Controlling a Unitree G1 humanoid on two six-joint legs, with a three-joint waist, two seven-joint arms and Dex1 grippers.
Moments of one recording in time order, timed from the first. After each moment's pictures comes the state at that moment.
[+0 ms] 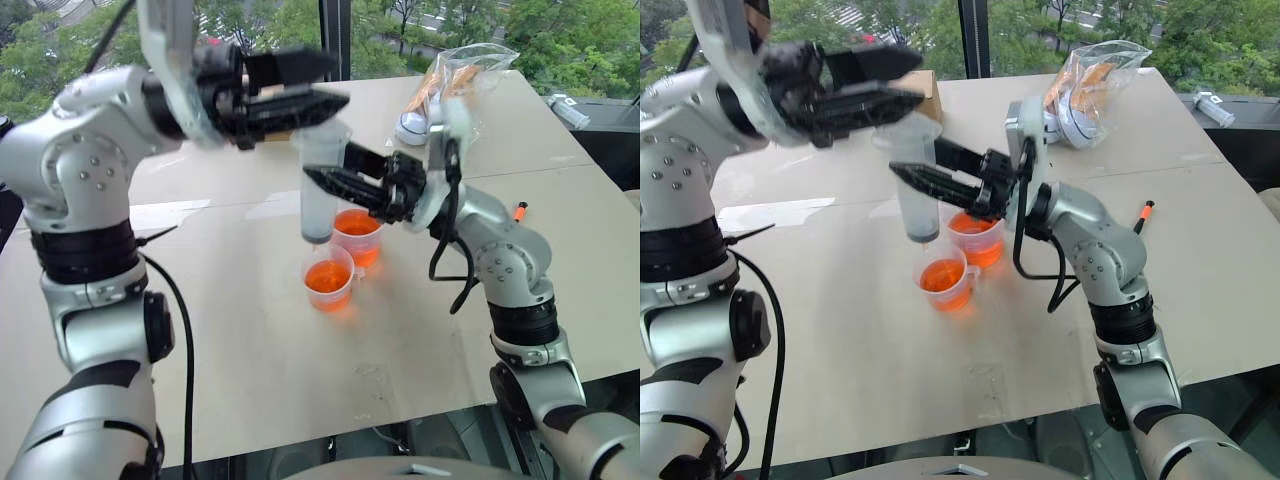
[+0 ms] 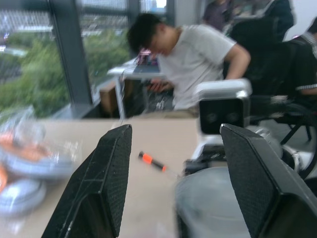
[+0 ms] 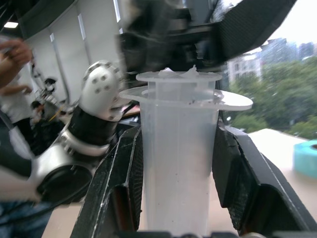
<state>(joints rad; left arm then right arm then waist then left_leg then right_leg) -1.08 0.69 0.20 -0.05 -0.81 0.86 -1.09 -0.74 -0.15 0.05 -0.22 0.79 0.61 0.74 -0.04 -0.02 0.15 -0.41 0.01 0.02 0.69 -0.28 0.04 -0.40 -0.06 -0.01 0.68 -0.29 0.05</state>
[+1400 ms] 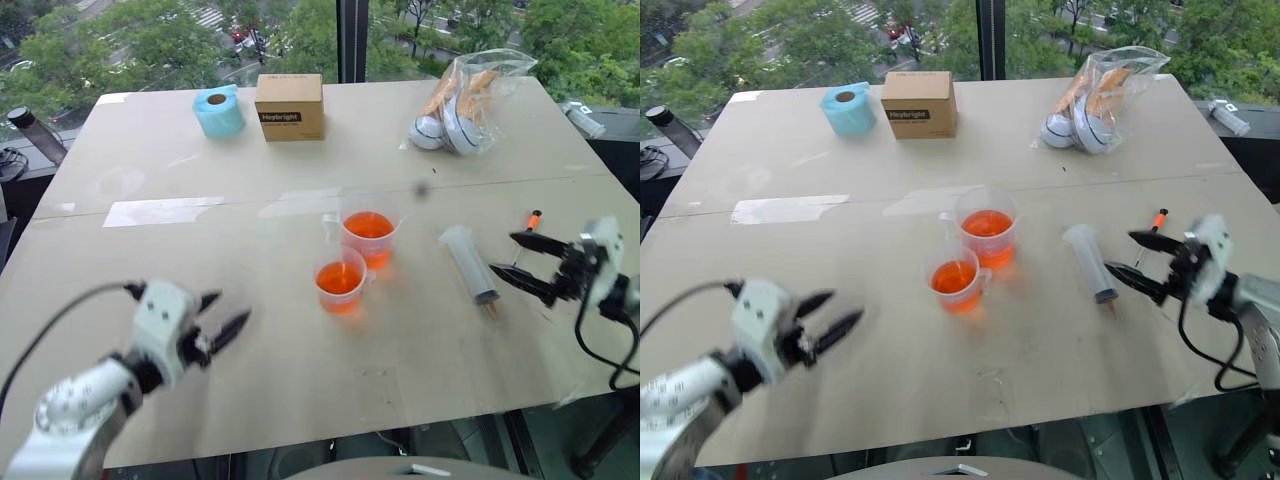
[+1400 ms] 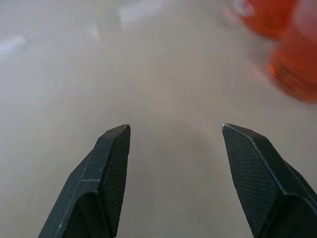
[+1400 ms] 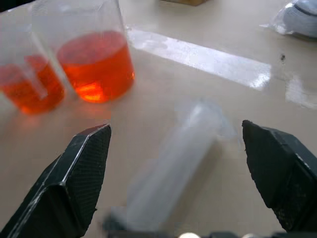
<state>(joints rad) 0.58 0.60 0.41 -0.73 -0.38 0.56 -0.64 -0.03 -0.78 -0.28 0.10 0.57 0.21 1.13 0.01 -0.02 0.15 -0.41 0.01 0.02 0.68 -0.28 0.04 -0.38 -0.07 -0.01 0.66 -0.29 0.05</state>
